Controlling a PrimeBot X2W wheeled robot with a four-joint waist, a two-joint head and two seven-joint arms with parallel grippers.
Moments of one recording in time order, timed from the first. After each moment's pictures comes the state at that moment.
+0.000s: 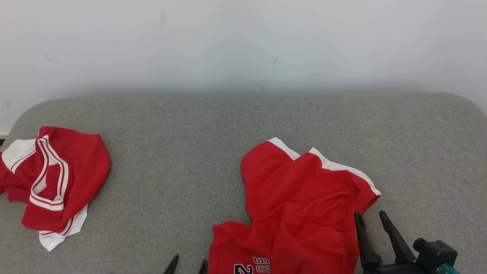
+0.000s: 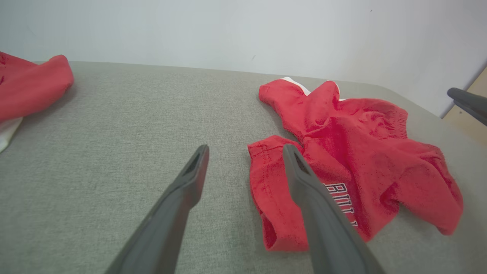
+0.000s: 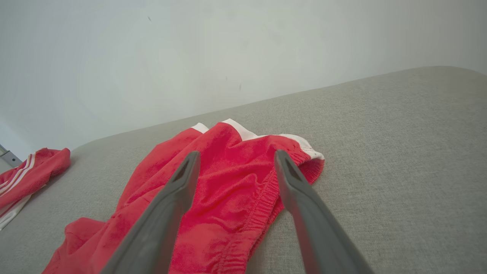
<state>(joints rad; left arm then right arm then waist) 0.11 0.08 -0.26 0.19 -0.22 -0.13 -0.26 -0.01 -0.18 0.11 0.26 0.42 0.13 -0.24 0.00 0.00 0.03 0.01</state>
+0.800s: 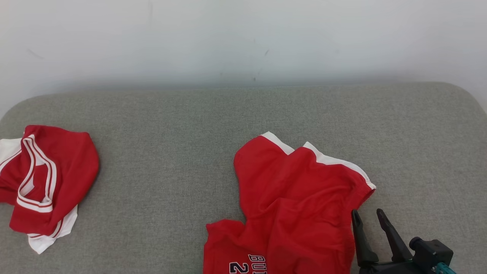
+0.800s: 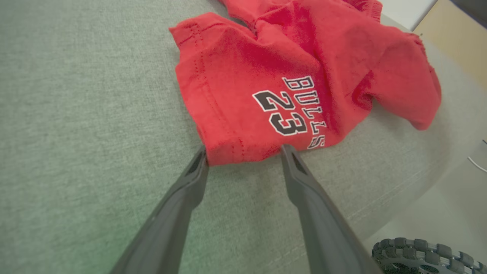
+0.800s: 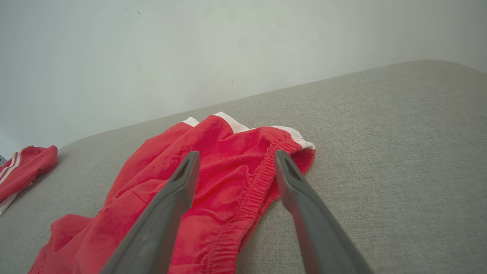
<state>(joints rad) 0.01 0.17 -0.52 0.45 -0.34 -0.13 -0.26 -0.01 -0.14 0.10 0.26 0.38 0.13 -0.26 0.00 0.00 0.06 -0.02</state>
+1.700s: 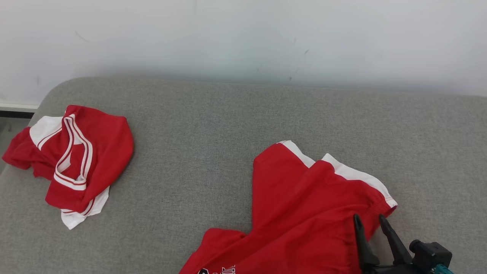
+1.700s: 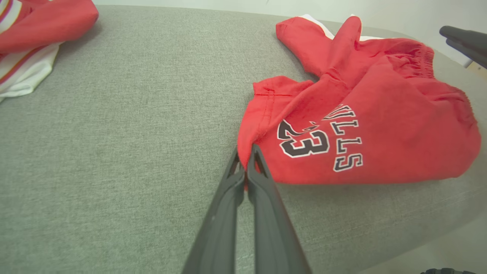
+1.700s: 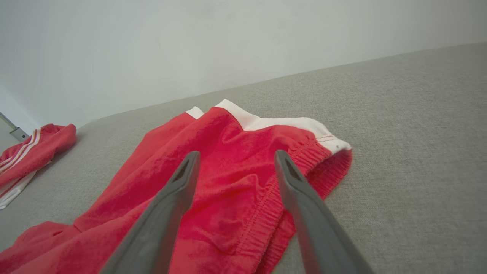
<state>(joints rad) 0.13 0.31 -0.40 0.21 -0.36 -0.13 -0.26 -0.02 -0.14 0.09 0.31 0.38 0.13 -0.26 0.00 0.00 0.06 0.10</state>
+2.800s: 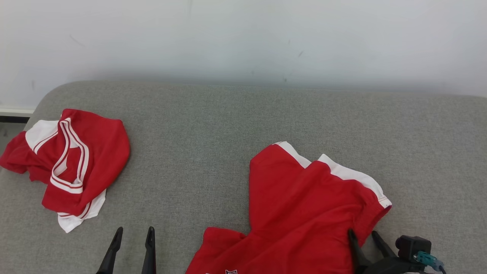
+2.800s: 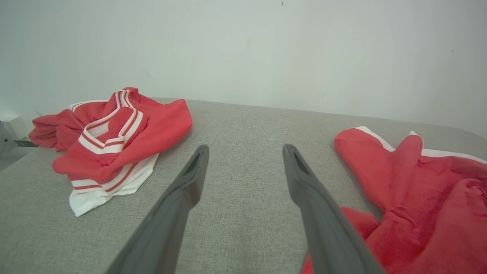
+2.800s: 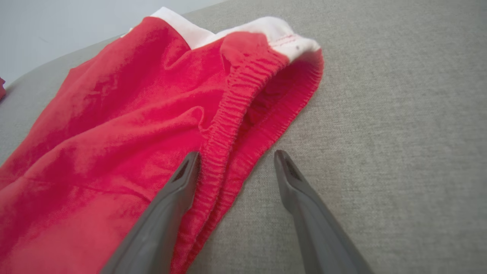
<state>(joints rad) 0.09 0.07 -0.04 0.09 -0.18 -0.13 -0.26 -0.13 -0.12 0.04 0.59 0.35 0.13 -0.13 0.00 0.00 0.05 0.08</state>
